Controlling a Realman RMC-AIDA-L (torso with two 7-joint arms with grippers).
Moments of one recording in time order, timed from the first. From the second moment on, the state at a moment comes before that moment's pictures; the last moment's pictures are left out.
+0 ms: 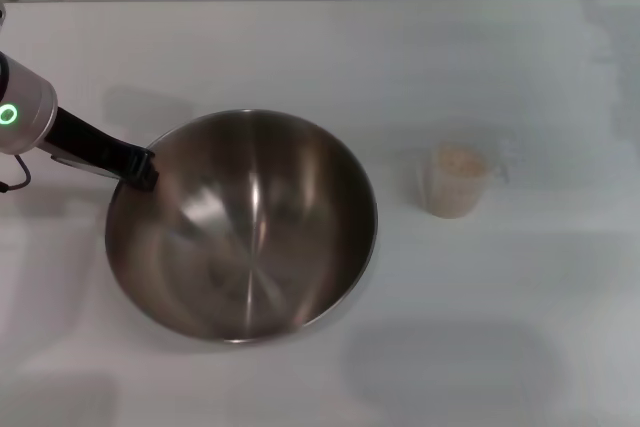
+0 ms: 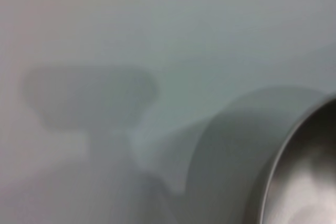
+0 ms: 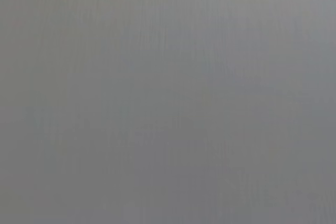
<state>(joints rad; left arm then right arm) -0.62 -2.06 -1.93 -1.26 2.62 -1.53 0.38 0.79 2.01 0.81 0.03 -1.87 -1.34 0.07</state>
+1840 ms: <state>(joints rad) -0.86 -2.06 -2.02 -0.95 2.61 -1.34 0.41 0.77 2.01 0.81 0.03 -1.87 -1.34 0.07</state>
